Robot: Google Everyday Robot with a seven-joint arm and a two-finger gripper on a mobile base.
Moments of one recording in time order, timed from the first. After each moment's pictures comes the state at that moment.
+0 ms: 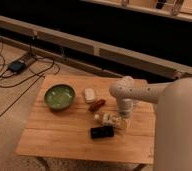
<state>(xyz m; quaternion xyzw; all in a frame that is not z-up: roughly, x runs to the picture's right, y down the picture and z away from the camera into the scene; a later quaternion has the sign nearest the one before) 0.196 0.217 0.828 -0.43 0.19 0.17 0.87</state>
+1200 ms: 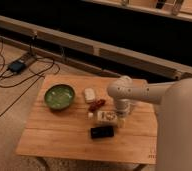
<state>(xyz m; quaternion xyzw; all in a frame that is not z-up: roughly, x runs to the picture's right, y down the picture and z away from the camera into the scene) 0.151 0.189 0.809 -0.40 0.15 0.14 0.90</state>
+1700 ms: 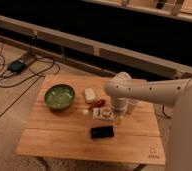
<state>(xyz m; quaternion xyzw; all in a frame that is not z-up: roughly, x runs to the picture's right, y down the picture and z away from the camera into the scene) 0.142 0.175 0.788 -0.37 0.09 0.14 0.92</state>
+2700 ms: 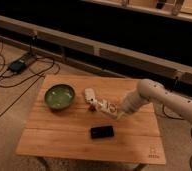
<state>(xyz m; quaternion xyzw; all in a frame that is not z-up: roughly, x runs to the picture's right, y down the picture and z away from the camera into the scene) 0.133 0.166 0.818 -0.37 -0.22 0.17 0.88</state>
